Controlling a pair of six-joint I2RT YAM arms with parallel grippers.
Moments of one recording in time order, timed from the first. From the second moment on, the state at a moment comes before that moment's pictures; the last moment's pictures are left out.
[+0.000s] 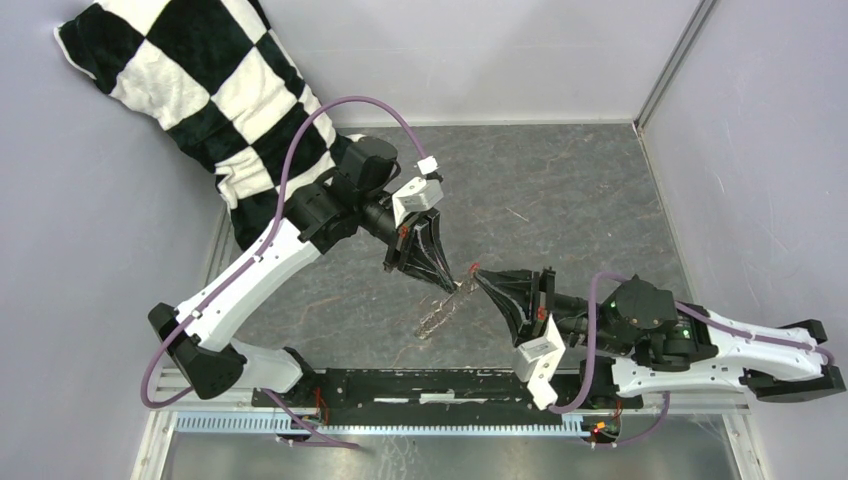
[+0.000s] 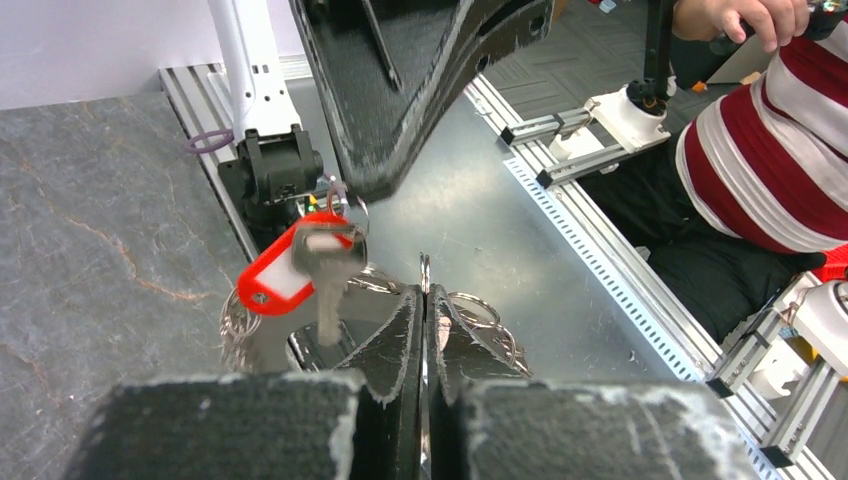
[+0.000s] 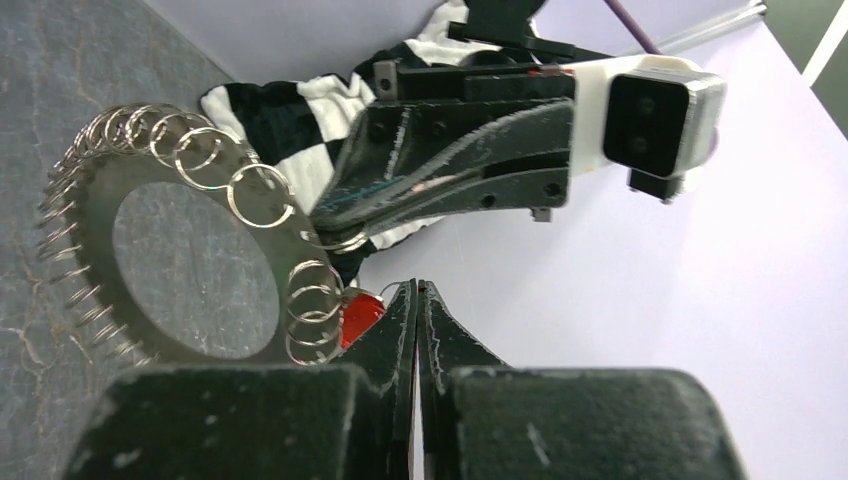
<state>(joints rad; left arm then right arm) -0.77 1.35 1.51 -0.70 1.40 0.25 1.50 0.67 0.99 -0.27 0.20 -1.15</state>
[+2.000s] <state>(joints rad) -0.23 1.22 1.17 -1.44 1.11 1.16 1.10 1.20 0.28 0.55 -0.42 -0.51</state>
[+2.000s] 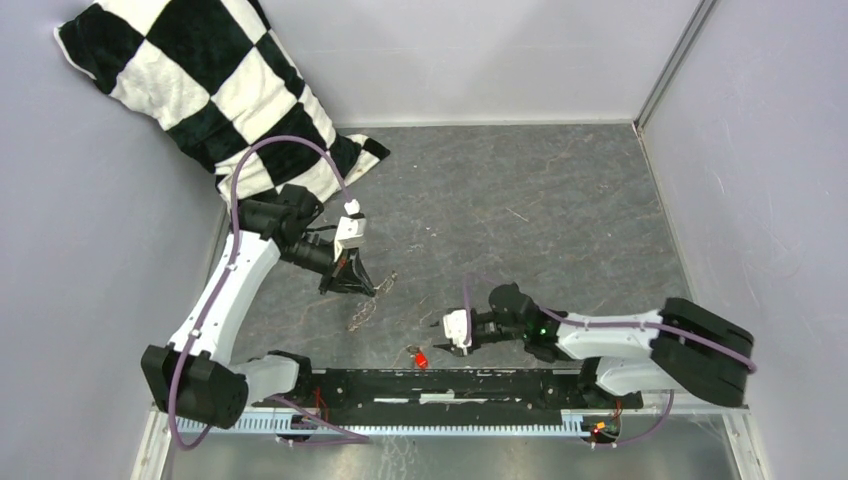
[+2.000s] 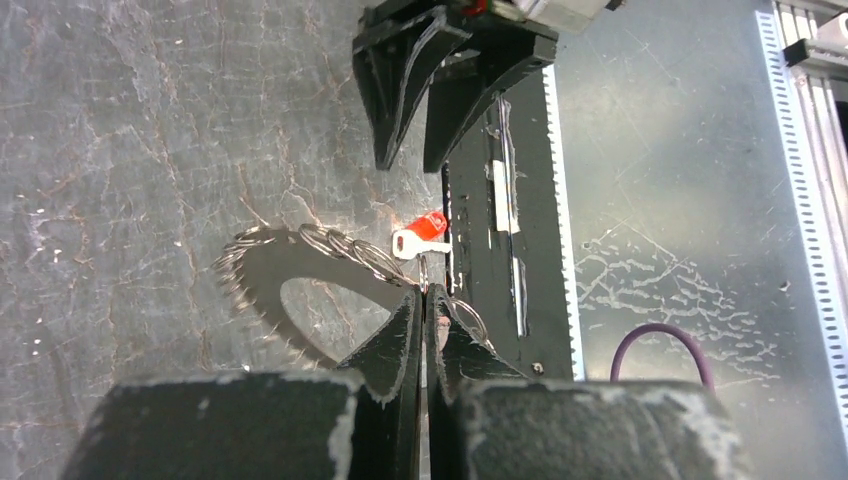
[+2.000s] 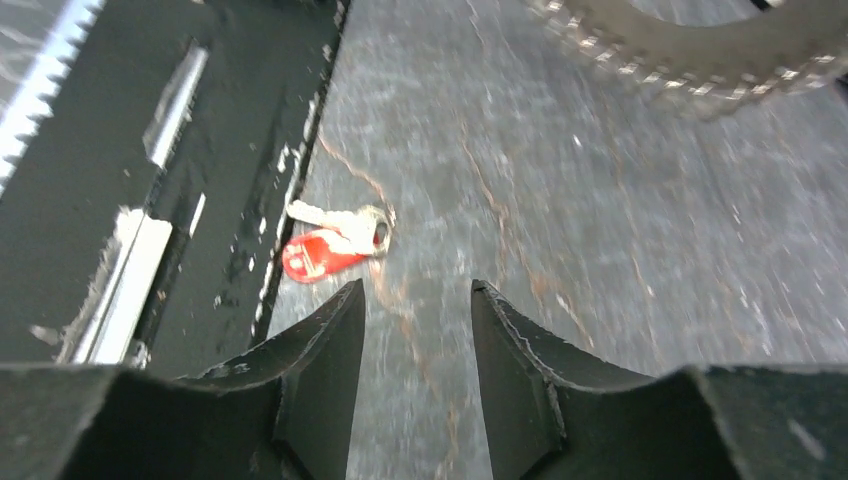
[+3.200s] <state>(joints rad) -0.33 0.95 1.18 -1.47 1.10 1.25 1.06 1.71 0.54 0.58 -0.76 -0.53</state>
